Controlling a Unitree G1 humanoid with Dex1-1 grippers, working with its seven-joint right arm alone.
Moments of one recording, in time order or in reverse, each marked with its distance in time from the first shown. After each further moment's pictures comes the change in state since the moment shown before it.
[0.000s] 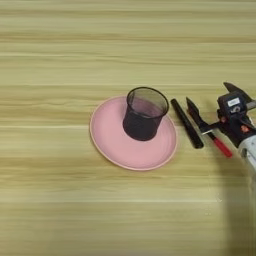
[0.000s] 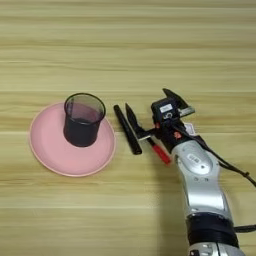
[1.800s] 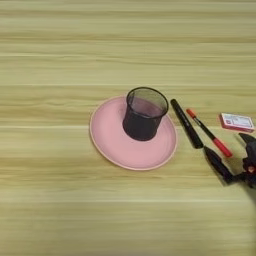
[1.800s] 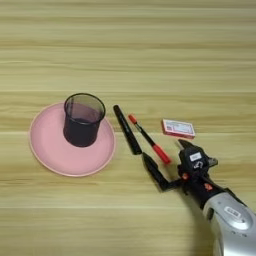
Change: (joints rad) arm 0.236 -0.039 -0.095 0.051 0.147 -0.006 0.253
